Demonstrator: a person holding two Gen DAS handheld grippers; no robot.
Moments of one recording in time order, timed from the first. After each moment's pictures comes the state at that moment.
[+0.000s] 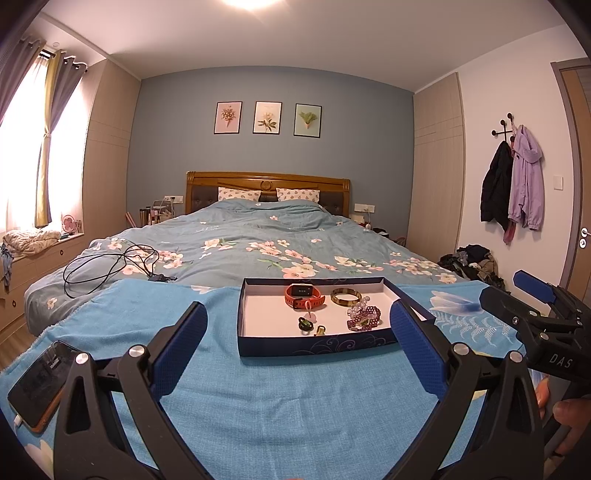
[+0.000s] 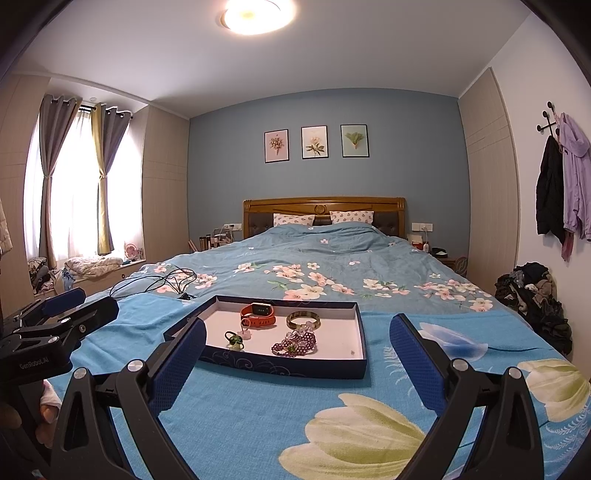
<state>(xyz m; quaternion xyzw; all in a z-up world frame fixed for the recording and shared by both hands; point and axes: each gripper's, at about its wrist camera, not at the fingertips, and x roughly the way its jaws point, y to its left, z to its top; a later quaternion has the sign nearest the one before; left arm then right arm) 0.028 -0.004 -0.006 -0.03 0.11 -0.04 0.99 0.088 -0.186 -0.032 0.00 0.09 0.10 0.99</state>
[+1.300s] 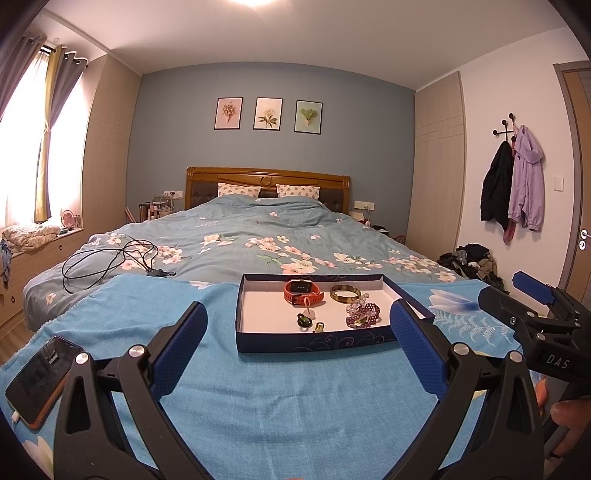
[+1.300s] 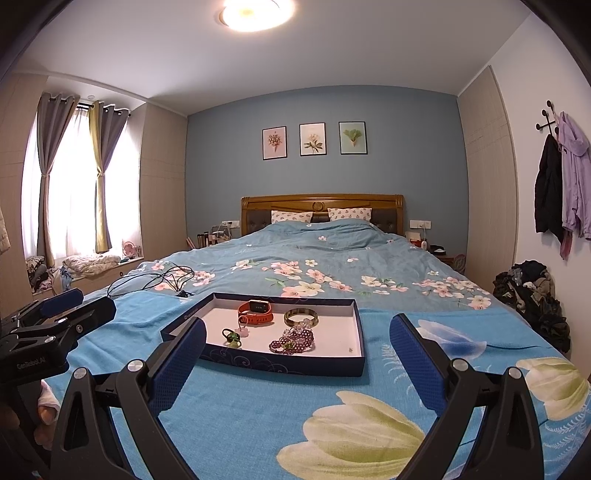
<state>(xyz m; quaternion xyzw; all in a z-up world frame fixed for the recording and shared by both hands) 0.027 -0.004 -0.010 -0.03 0.11 -0.05 0.99 0.089 -0.186 -0.034 0.00 0.10 0.09 0.99</state>
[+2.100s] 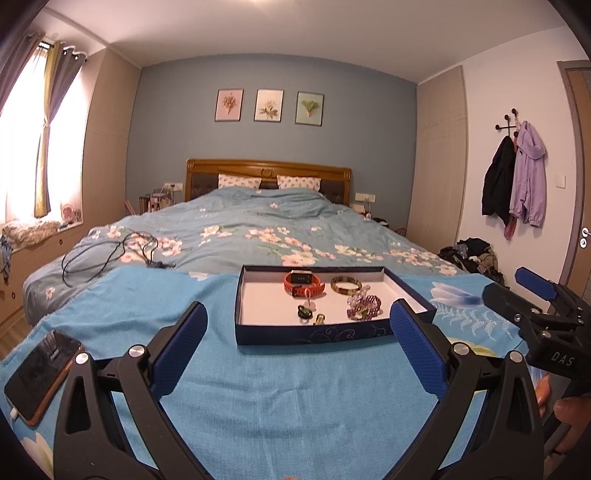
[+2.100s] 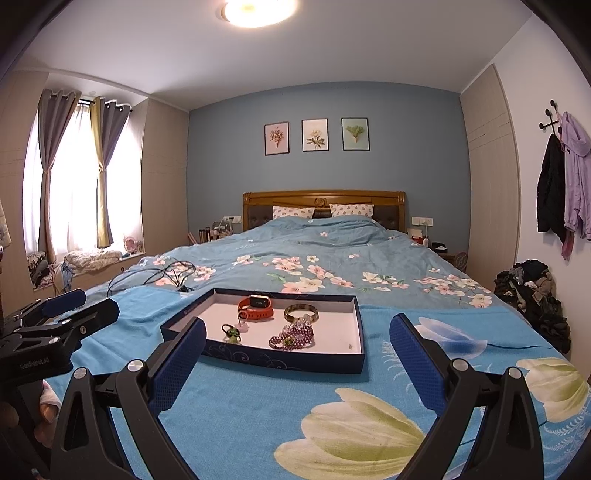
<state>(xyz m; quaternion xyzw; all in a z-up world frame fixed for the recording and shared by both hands) 0.033 -0.005 -0.013 -0.04 0.14 -0.04 0.99 0.096 -0.192 -0.036 -0.01 0.13 0.10 0.99</state>
